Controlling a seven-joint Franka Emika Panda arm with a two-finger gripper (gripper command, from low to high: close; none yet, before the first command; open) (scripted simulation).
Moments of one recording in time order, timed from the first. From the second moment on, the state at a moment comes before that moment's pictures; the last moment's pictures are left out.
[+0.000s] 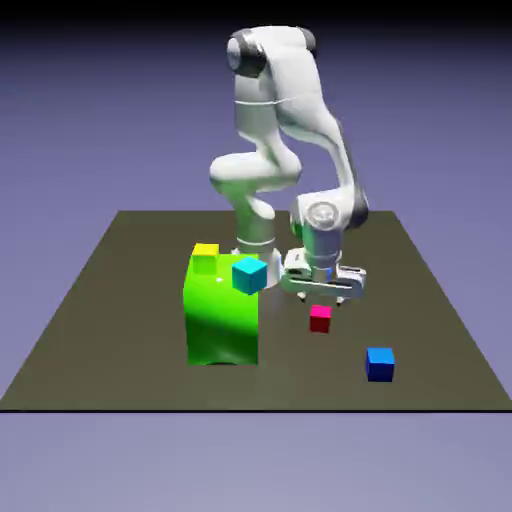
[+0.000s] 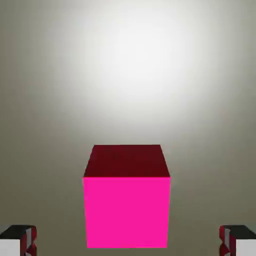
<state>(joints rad) 0.27 0.06 0.24 -2.82 0.40 2.61 1.15</state>
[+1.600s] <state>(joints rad) -0.33 -0.45 -0.10 -2.43 0.09 1.69 1.19</state>
